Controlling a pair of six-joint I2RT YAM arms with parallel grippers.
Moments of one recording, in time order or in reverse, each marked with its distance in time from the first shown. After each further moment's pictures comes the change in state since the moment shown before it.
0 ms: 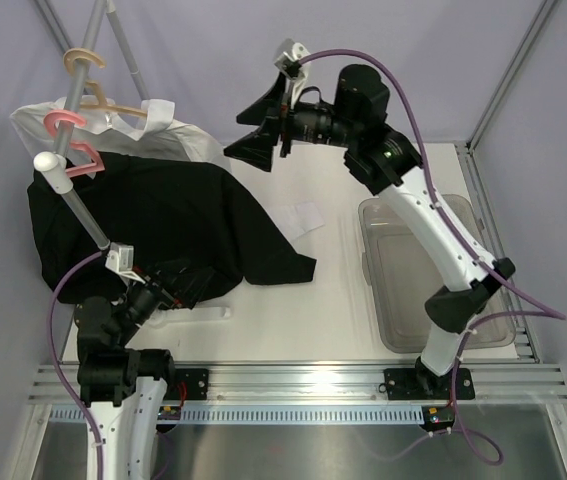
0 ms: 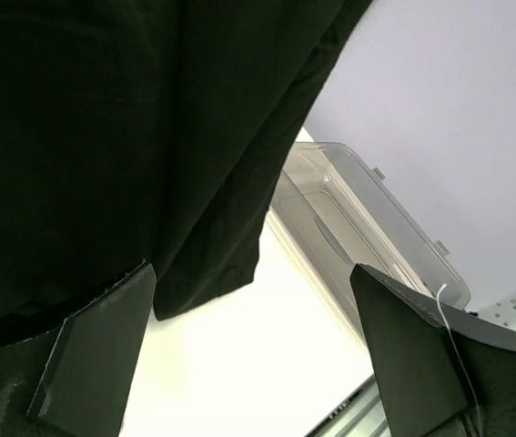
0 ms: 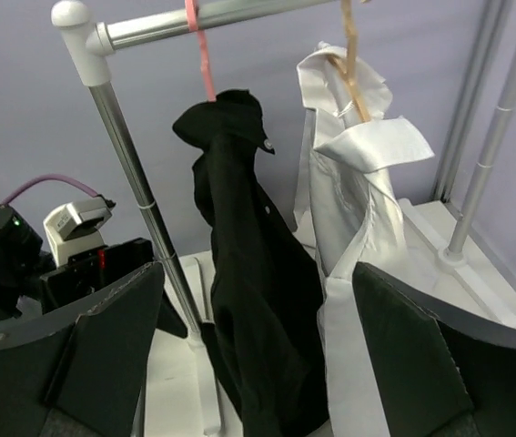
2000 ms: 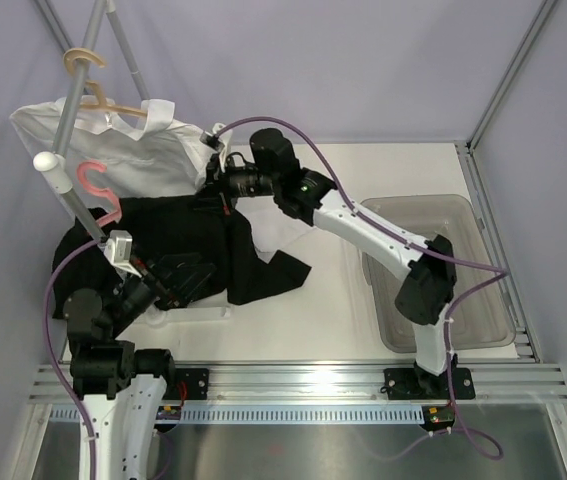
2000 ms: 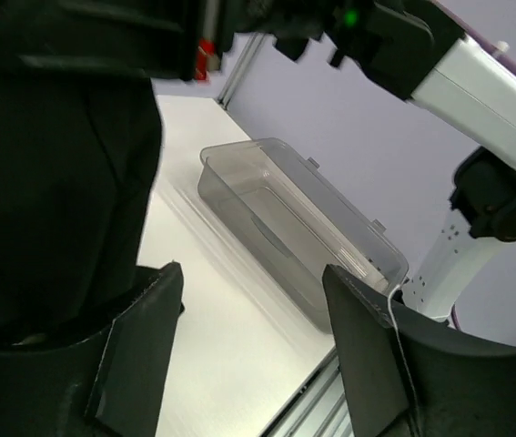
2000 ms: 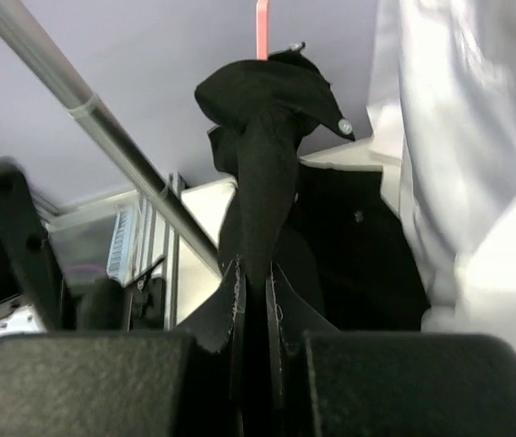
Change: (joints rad) left arm 0.000 0.072 0.088 0.092 0.163 -0.060; right arm 0.201 0.293 -0.083 0.133 0.053 0.014
